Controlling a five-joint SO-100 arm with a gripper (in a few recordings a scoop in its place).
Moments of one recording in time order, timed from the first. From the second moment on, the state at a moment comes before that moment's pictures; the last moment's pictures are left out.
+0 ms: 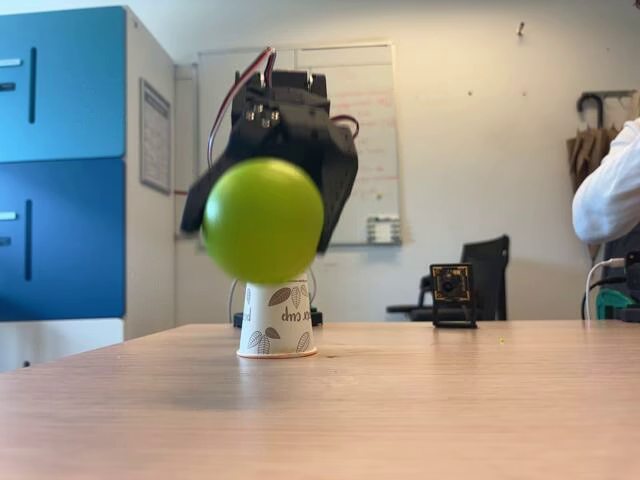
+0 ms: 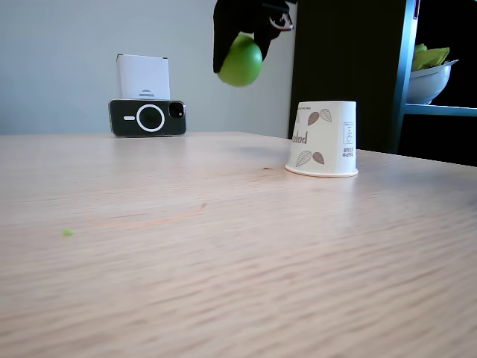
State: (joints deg) arm -10.5 50.3 32.0 57.0 81.7
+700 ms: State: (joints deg) arm -6.8 86.7 41.6 90.7 81.7
